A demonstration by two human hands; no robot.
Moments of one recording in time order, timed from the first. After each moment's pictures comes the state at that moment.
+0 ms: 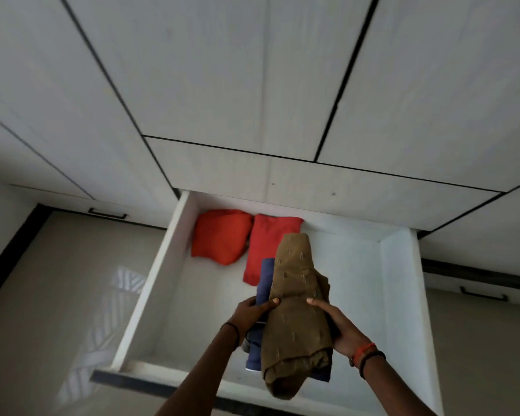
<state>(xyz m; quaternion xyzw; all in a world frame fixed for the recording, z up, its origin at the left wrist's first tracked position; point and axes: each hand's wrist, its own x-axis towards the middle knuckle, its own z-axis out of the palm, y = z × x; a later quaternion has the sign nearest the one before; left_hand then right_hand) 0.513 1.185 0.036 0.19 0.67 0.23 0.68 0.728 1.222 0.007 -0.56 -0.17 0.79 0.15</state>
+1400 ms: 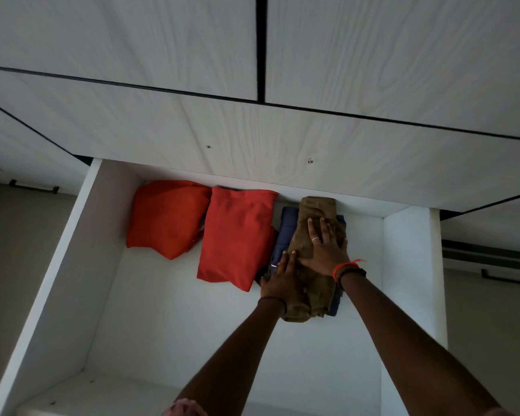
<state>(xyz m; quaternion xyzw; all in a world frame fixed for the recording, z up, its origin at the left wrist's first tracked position) 0.662 1.325 -0.161 0.56 0.66 -0.06 0.49 0.787 1.416 -0.174 -0.58 -0.74 0.30 -0.18</state>
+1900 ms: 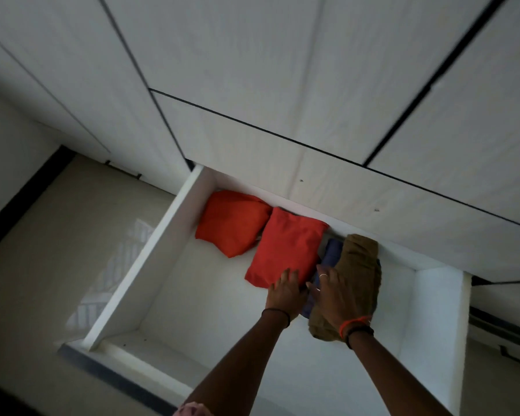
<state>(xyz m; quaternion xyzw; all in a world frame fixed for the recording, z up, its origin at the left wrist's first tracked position) 0.587 1.290 -0.077 0.50 0.77 0.07 0.40 0.713 1.344 -0.092 -0.53 -0.82 0.17 -0.10</state>
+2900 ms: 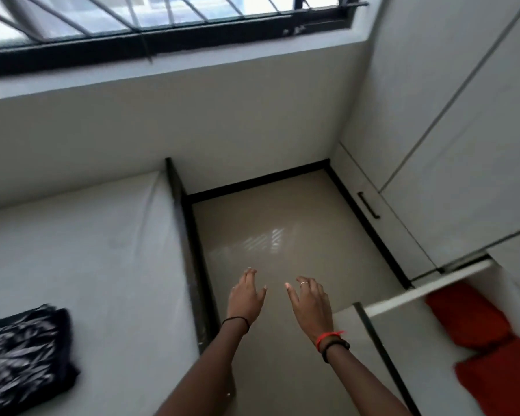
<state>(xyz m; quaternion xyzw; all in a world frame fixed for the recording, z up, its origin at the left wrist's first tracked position) 0.208 0.715 0.064 0.08 0.94 0.29 0.20 0.273 0.861 0.065 -0.21 -0.95 0.23 -0.01</state>
